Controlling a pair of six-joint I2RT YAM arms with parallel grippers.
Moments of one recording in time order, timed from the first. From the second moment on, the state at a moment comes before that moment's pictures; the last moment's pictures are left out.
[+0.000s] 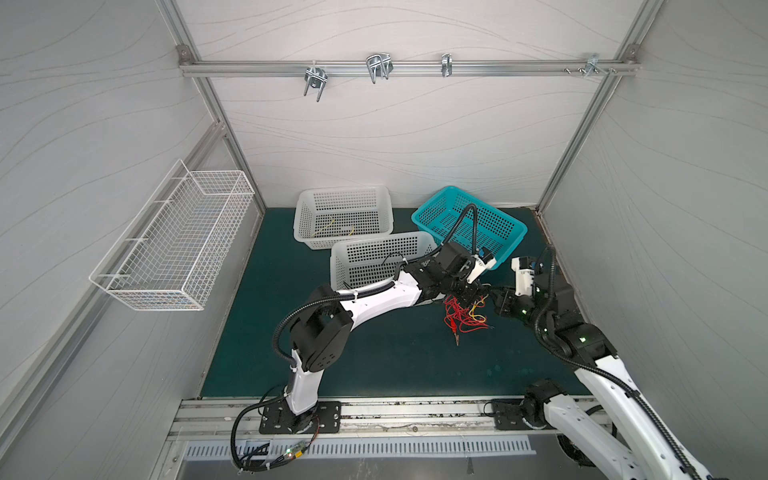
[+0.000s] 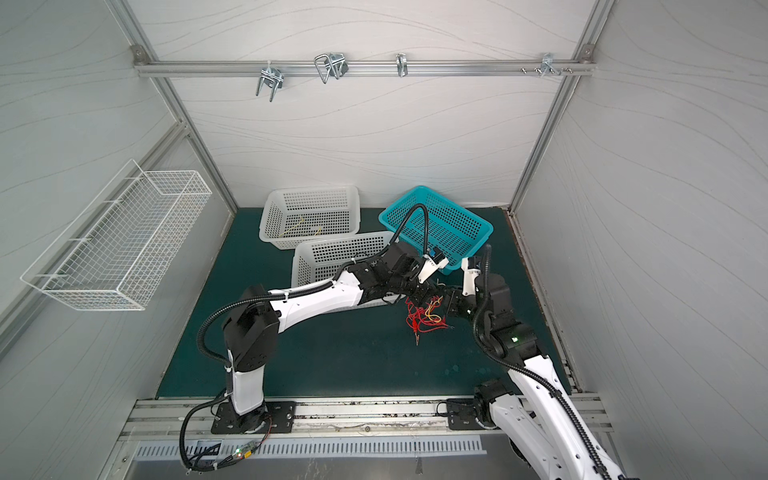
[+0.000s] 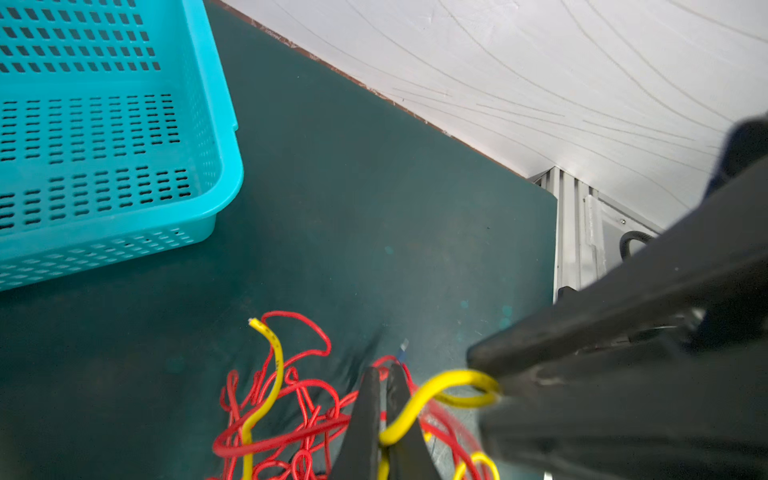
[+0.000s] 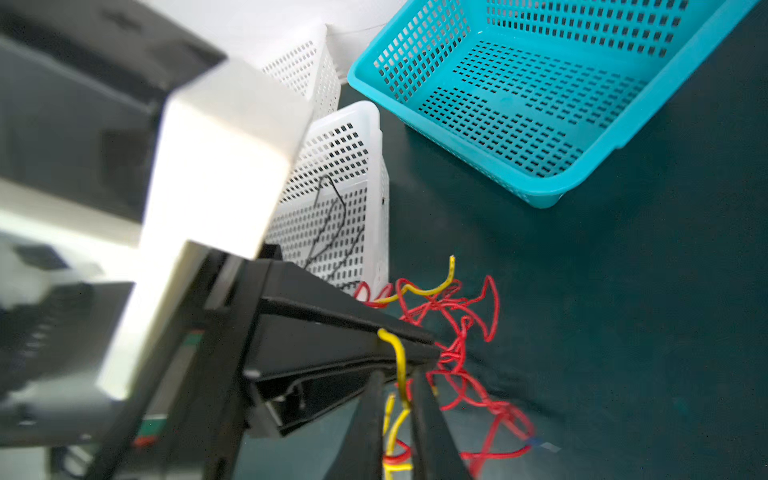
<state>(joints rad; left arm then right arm) -0.93 1.93 1.53 -0.23 0.38 -0.09 0.37 0.67 0.71 -0.57 -0.16 0.44</state>
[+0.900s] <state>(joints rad) -0.91 1.92 1.54 -0.20 0.21 -0.24 0.36 0.74 0.58 -0.42 -0.28 0.63</state>
